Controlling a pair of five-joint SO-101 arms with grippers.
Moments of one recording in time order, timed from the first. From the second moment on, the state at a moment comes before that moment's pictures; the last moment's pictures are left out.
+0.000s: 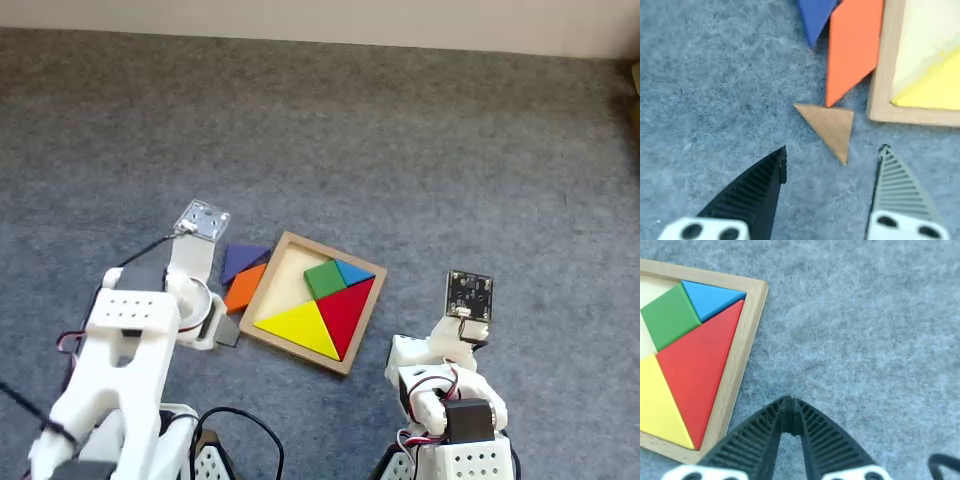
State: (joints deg) left arm -4.6 -33.5 59.5 66.1 -10.2; right arm -11.9 -104.5 96.0 71.2 -12.4
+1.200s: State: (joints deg) left arm -4.6 -28.5 63.2 54.1 3.1; right arm -11.9 -104.5 96.0 71.2 -12.4
